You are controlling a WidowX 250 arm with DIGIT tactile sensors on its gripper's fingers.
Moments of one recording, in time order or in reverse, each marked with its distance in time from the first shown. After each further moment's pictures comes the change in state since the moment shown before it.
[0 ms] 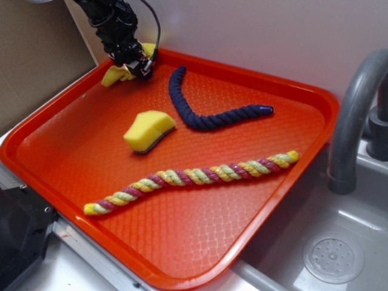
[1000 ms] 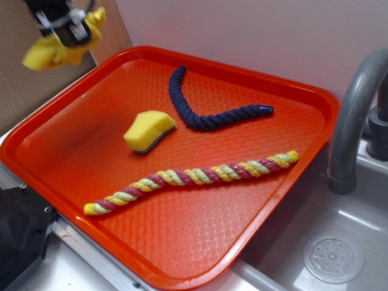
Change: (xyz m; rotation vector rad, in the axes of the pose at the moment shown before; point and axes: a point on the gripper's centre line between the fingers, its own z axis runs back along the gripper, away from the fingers) arm -0.069 -0.066 0.170 -0.282 0.204 0.133
